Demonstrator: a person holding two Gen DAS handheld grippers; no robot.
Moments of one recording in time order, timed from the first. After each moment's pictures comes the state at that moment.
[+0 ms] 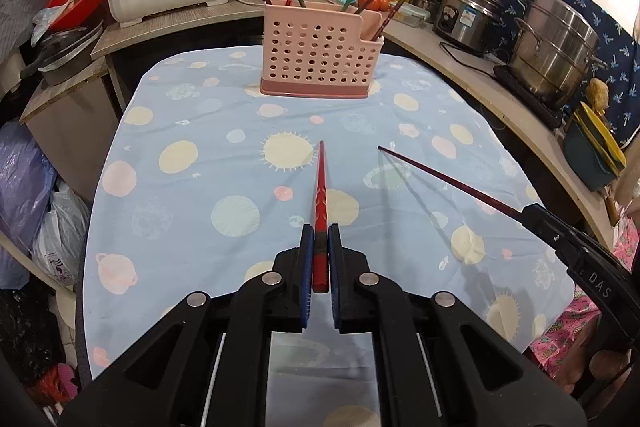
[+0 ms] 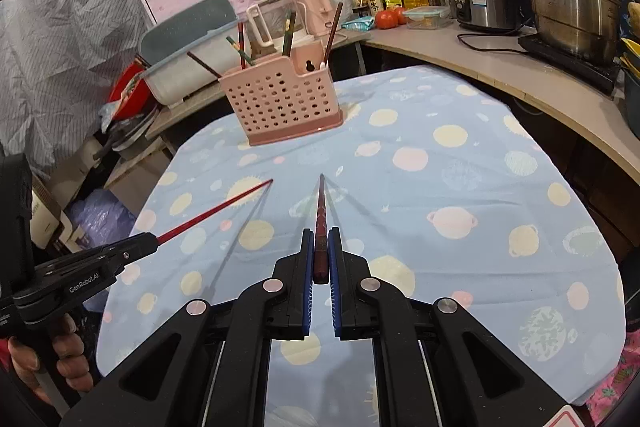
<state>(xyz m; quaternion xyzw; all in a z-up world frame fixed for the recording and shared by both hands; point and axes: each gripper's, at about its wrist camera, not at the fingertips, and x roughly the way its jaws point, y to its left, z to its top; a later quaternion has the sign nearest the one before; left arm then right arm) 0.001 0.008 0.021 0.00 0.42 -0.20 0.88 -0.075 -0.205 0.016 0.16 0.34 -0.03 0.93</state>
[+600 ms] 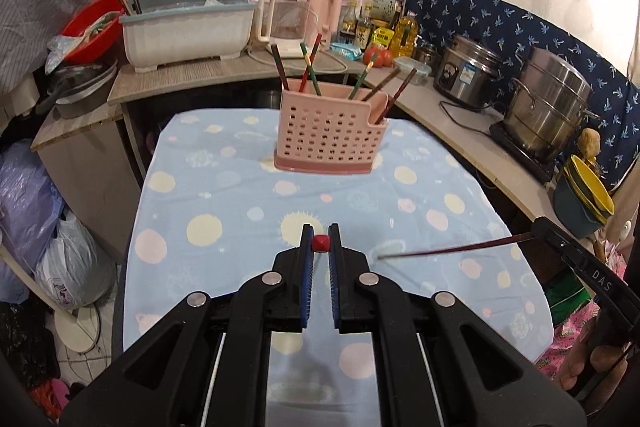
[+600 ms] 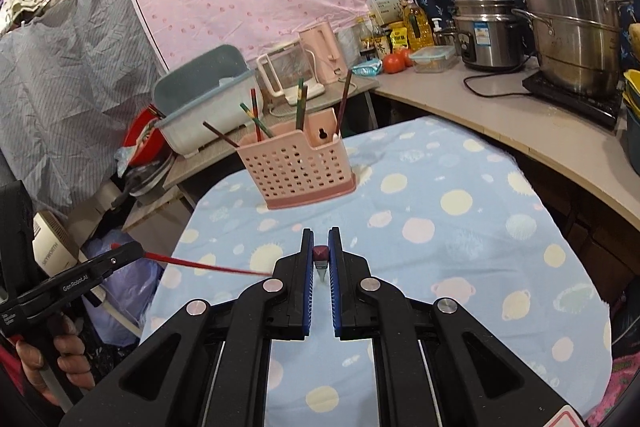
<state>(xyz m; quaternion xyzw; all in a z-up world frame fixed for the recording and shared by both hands) 0.021 0.030 0.092 -0.03 0.35 -0.20 0.91 -0.058 -0.222 0.080 0.18 0.28 -0.01 0.94</state>
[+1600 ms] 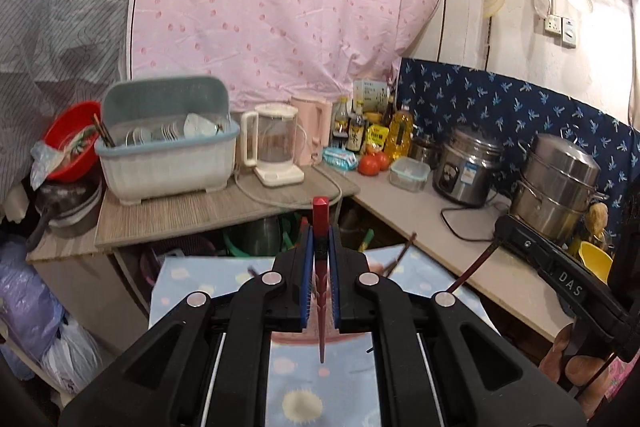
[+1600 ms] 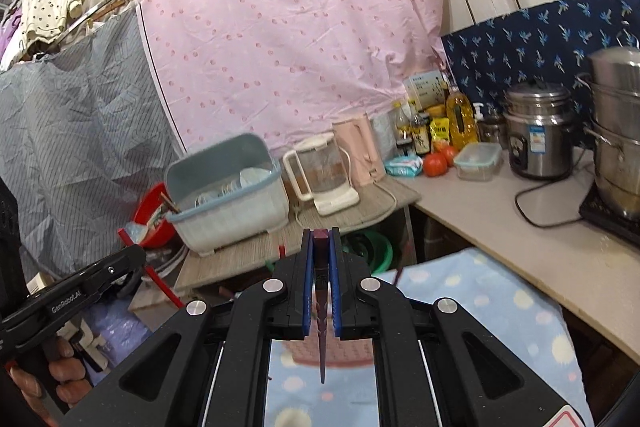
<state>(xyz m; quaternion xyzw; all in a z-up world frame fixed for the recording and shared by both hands) 0.148 -0.012 0.230 -0.02 0.21 -0.20 0.96 0.111 -0.235 0.203 0.15 0.16 0.01 0.97</state>
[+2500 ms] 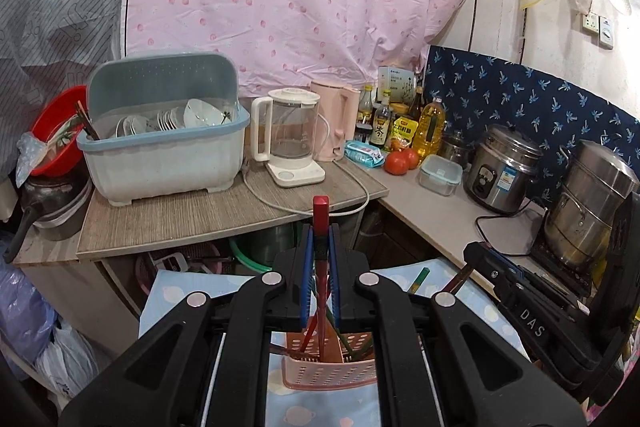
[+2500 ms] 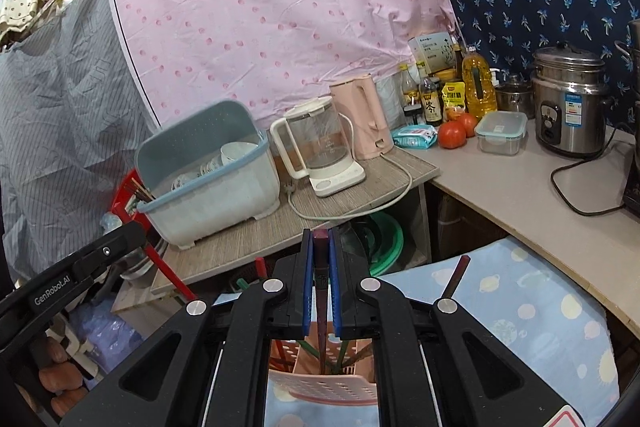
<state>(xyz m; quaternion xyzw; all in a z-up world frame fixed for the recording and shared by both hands) 0.260 -0.027 0.190 -0.03 0.24 -0.17 0.95 0.237 -0.219 0.147 0.16 0.22 0.01 0.96</state>
